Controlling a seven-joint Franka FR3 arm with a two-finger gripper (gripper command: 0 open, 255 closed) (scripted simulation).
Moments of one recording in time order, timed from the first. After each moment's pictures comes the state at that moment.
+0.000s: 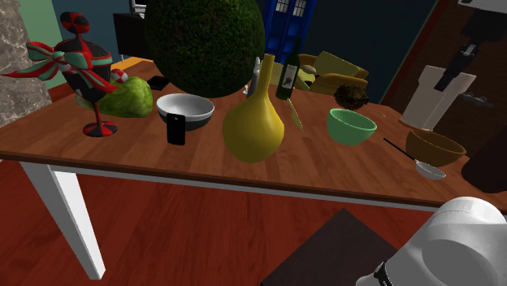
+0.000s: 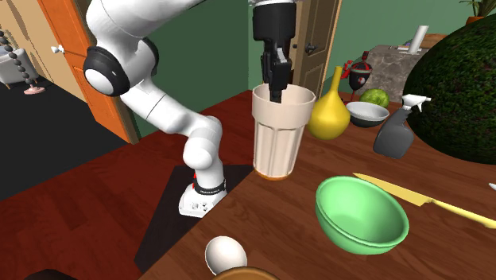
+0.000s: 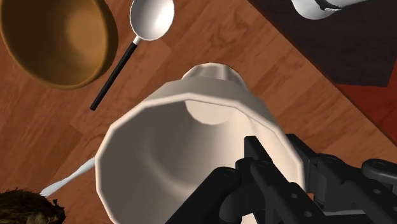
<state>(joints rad) -0.06 -0.84 -0.31 -1.98 -0.33 1.27 -0.50</state>
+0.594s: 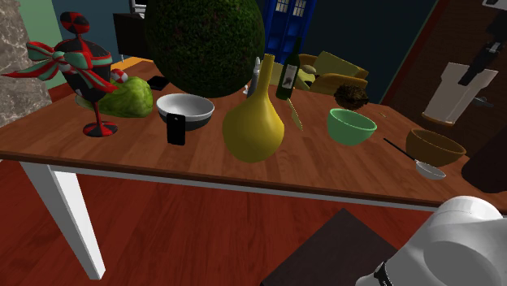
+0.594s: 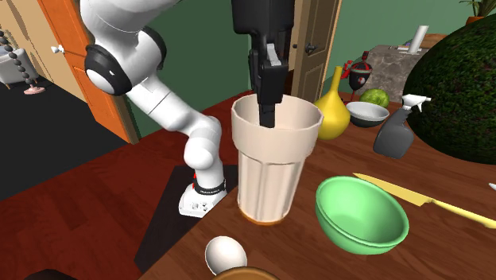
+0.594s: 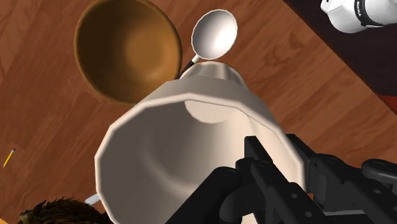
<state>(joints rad) -0.03 -0.72 -0.53 -1.77 -0.43 1.26 -0.74</state>
